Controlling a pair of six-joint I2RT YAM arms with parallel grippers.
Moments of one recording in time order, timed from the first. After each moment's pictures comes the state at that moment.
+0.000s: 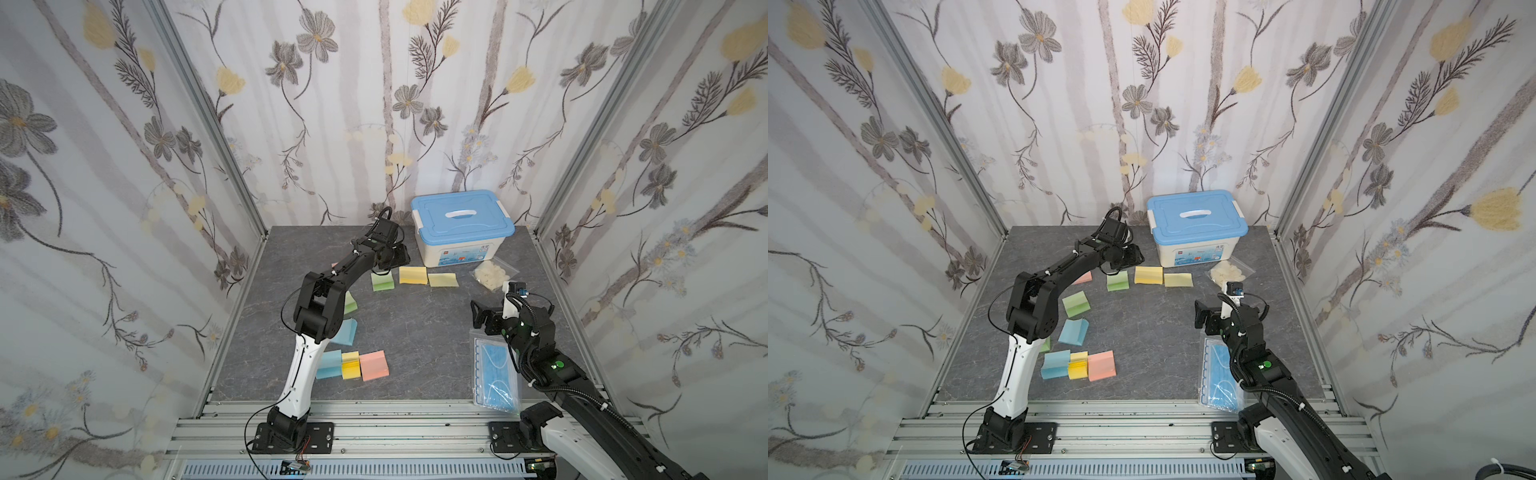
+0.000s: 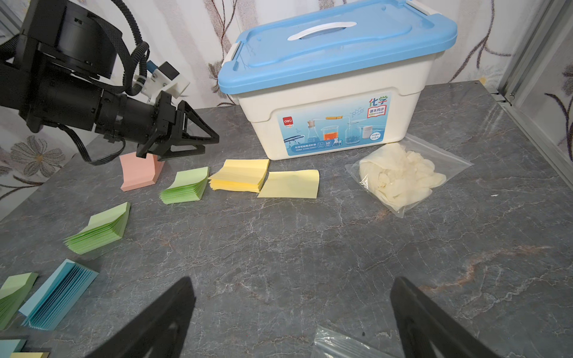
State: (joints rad) left arm -0.47 2.34 2.02 -0.57 0.22 -0.58; right arm 0.36 0.73 0.45 -0.06 0.13 0.26
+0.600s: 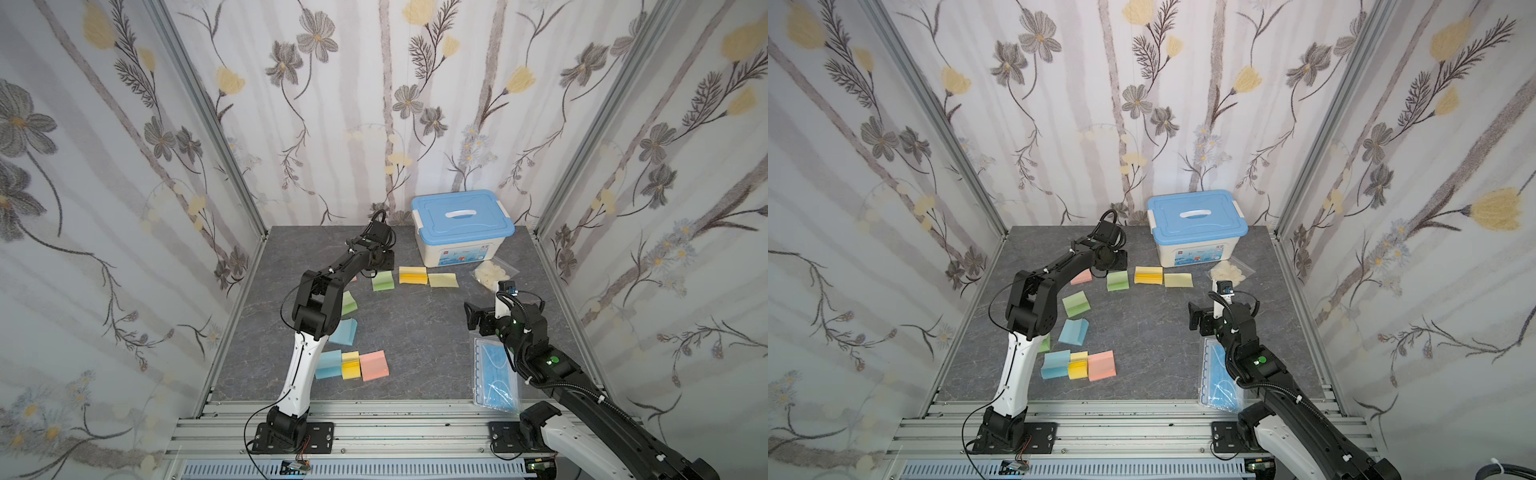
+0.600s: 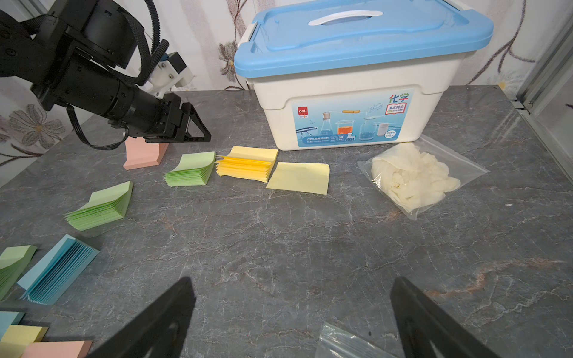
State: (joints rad) left arm -0.43 2.39 2.03 -0.65 0.01 -0.34; right arm 0.42 0.78 0.49 -0.08 0.16 0.23
